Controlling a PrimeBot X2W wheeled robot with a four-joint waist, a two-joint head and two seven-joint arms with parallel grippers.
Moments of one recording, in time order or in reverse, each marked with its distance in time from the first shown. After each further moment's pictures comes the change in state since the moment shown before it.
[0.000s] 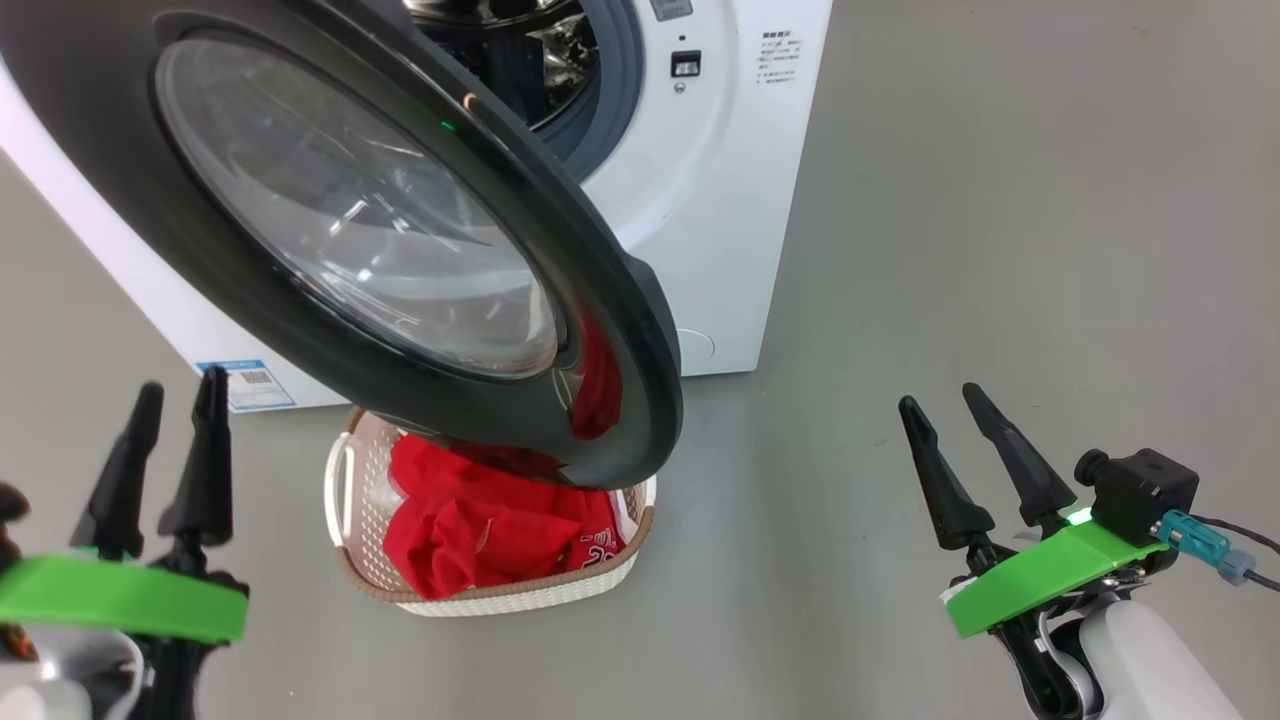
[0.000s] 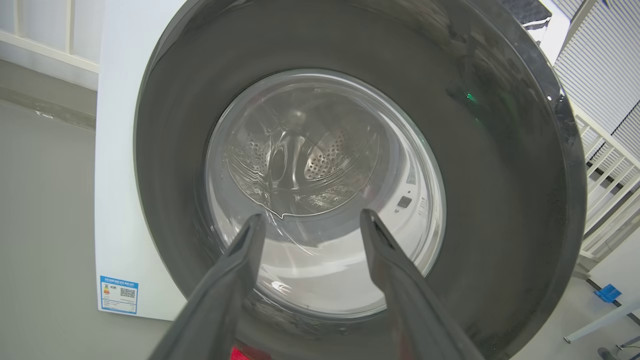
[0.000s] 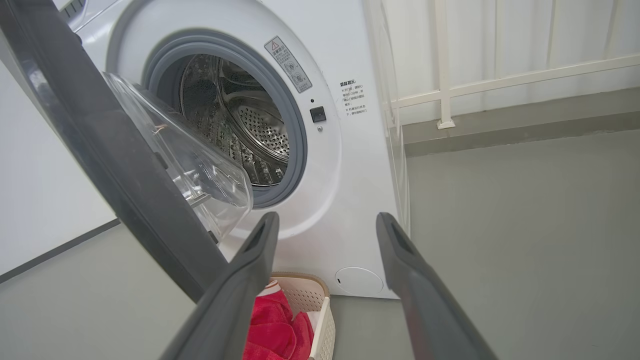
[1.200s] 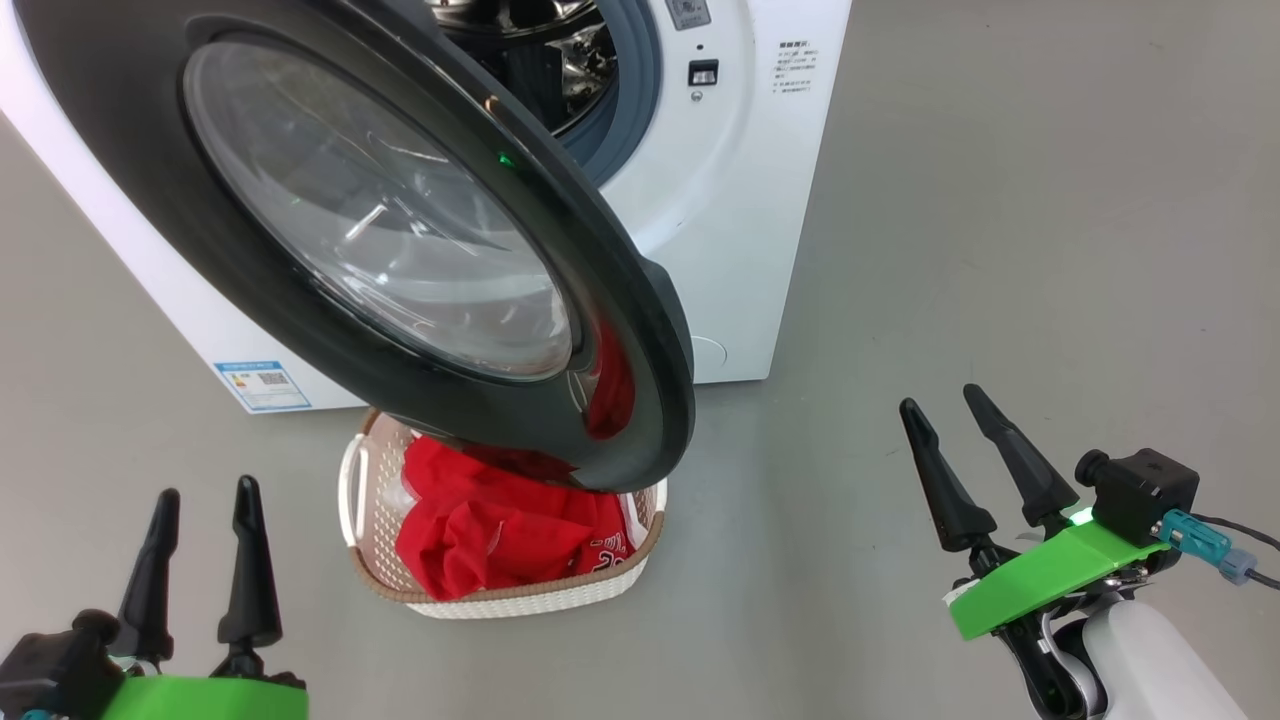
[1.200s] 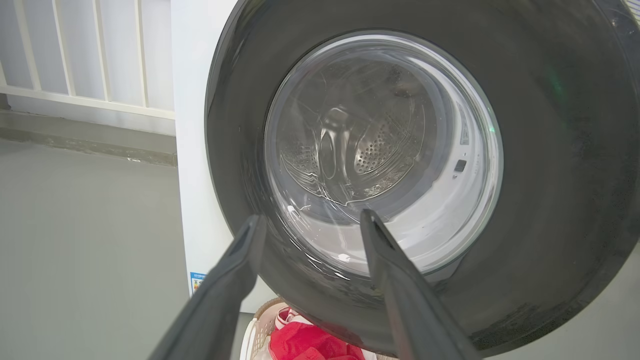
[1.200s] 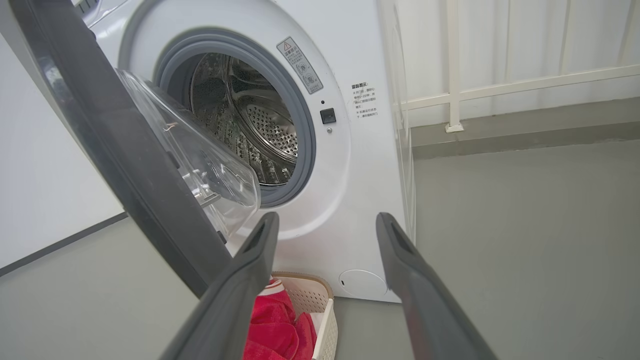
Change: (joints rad) left arm 0.135 -0.090 -0.010 0.136 0.340 0.008 -0.305; right arm -0.001 -0.018 0.011 0.001 0.000 0.000 0.000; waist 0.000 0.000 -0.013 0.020
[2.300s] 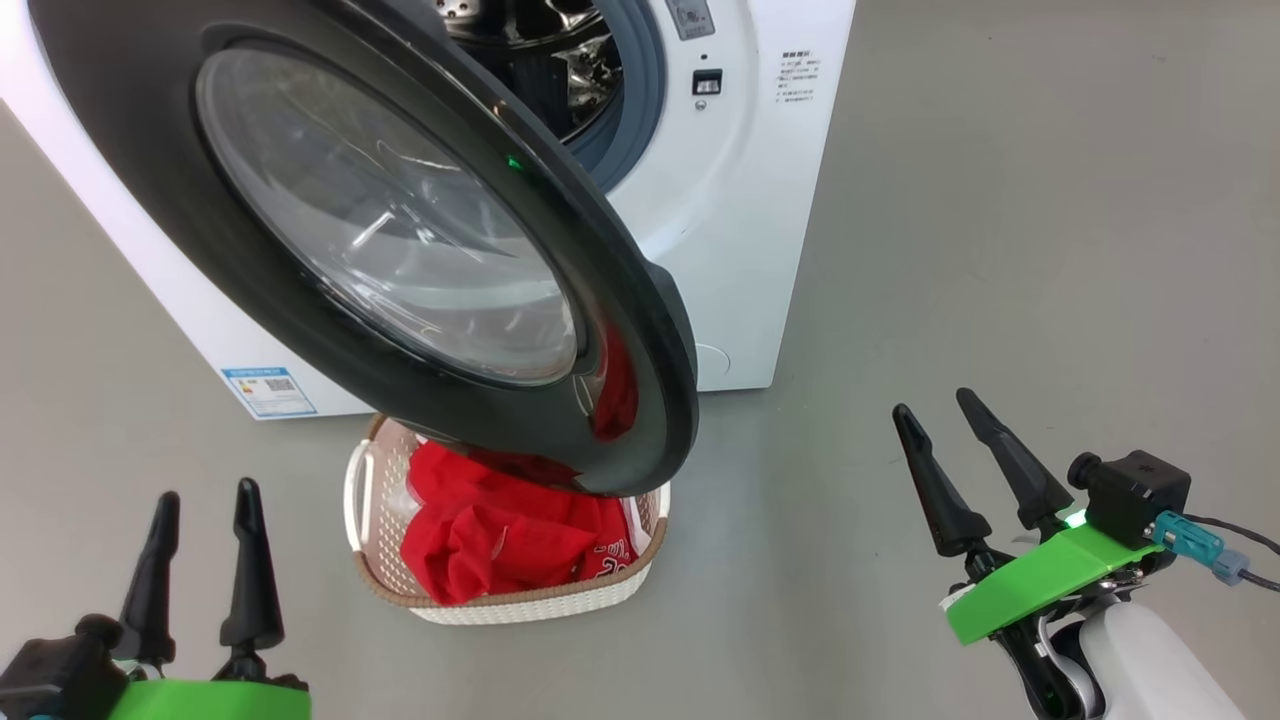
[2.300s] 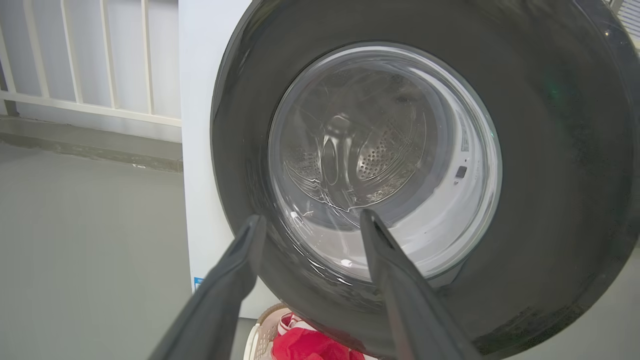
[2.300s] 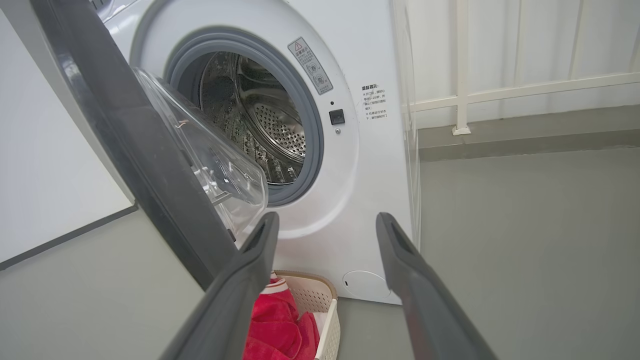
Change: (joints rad) left arm 0.000 -0.050 0.052 0.009 0.059 -0.030 0.000; right arm -0.001 -0.009 0.021 0.001 0.000 0.000 0.000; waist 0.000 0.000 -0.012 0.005
